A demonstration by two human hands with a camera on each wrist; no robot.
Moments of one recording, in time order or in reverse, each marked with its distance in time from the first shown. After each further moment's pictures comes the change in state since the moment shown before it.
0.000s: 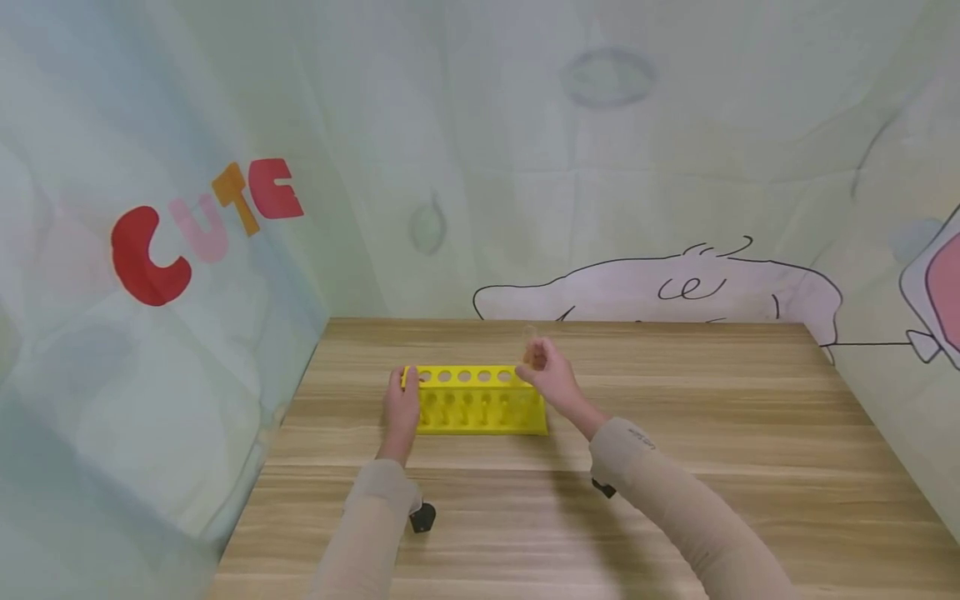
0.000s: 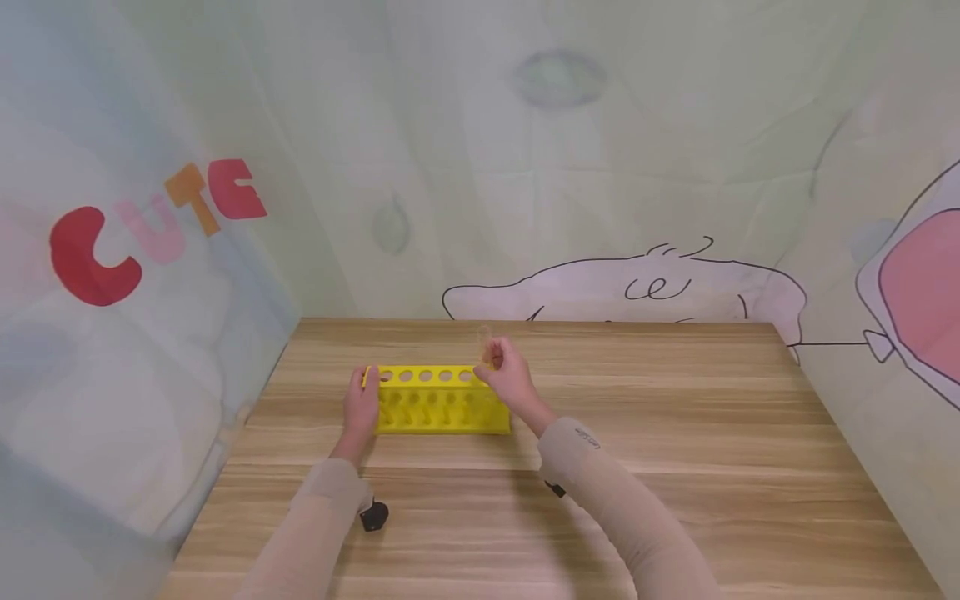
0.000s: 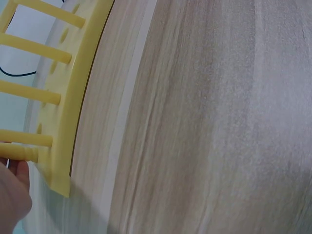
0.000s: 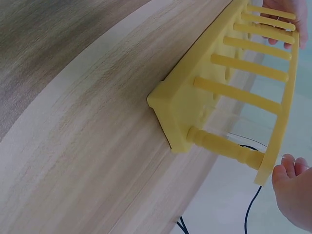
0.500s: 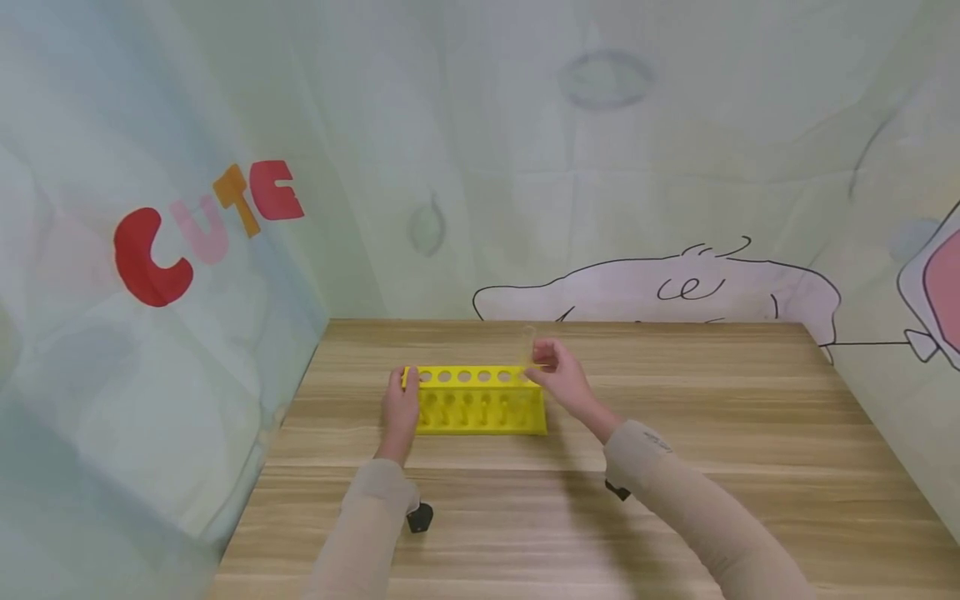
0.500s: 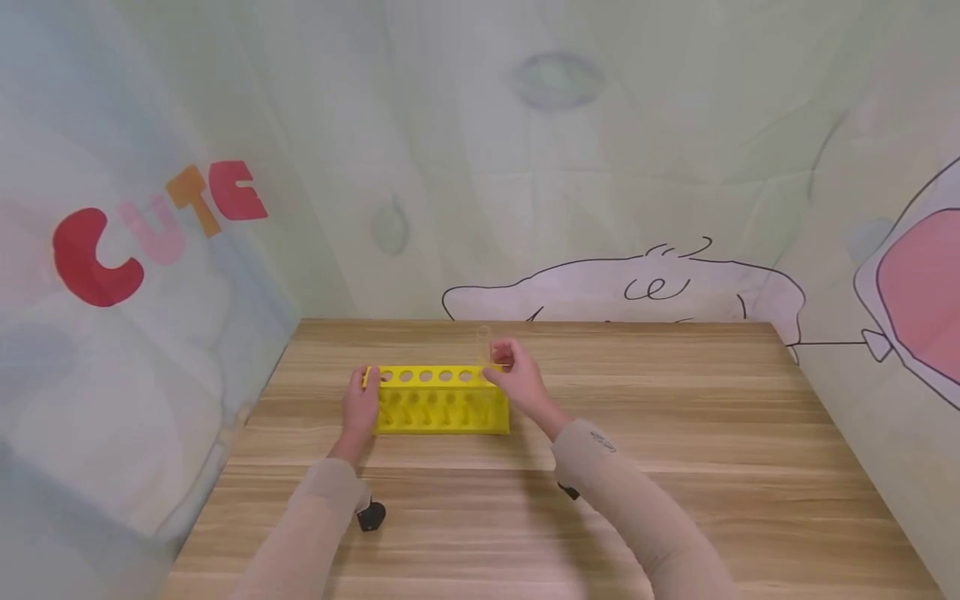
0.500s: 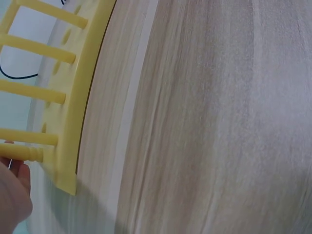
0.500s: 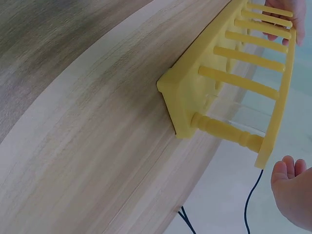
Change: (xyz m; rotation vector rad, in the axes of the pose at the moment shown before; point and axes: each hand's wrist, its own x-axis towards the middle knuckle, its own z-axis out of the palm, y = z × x) left_hand -0.001 0.002 -0.003 0.052 -0.010 -0.016; right_hand -0.007 0.001 -0.015 0.008 -0.010 -0.056
